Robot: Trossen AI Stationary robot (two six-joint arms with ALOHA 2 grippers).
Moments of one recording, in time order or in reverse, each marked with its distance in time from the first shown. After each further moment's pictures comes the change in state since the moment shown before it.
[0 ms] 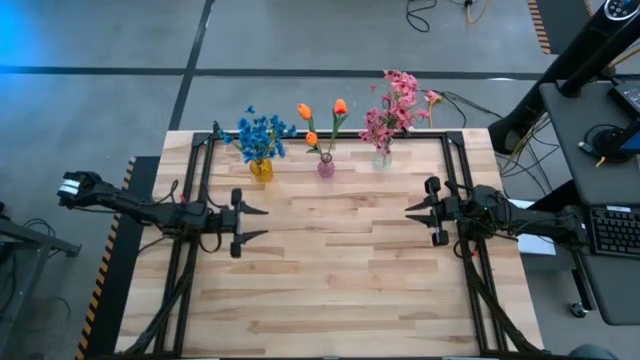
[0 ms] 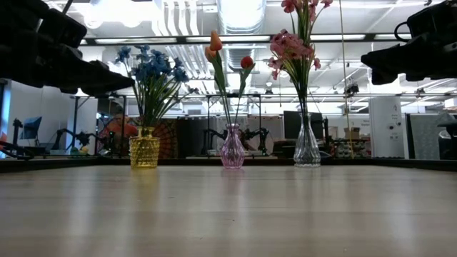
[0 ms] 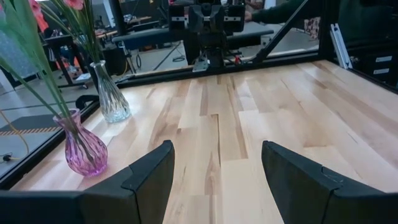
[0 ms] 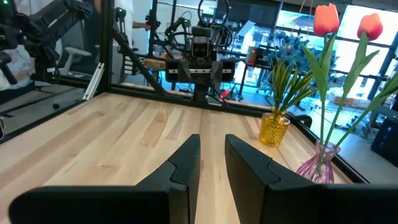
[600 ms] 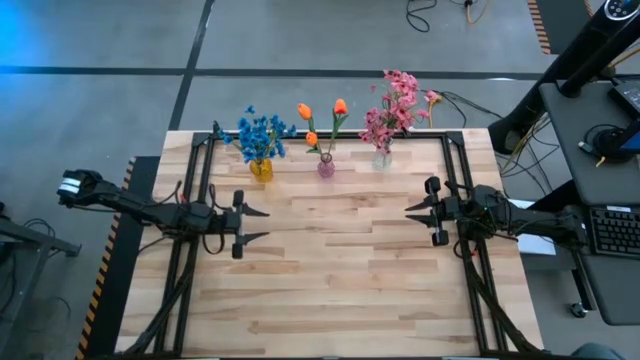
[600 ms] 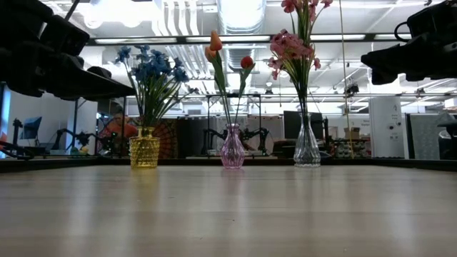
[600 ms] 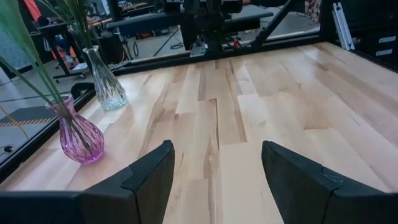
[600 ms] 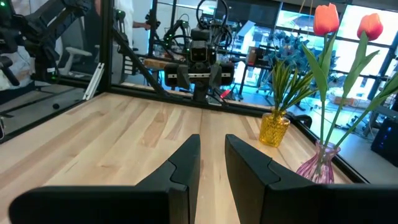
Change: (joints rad) left arm 0.000 0.062 0.000 0.000 0.000 0.000; right arm 0.000 0.000 0.000 0.000 0.000 0.000
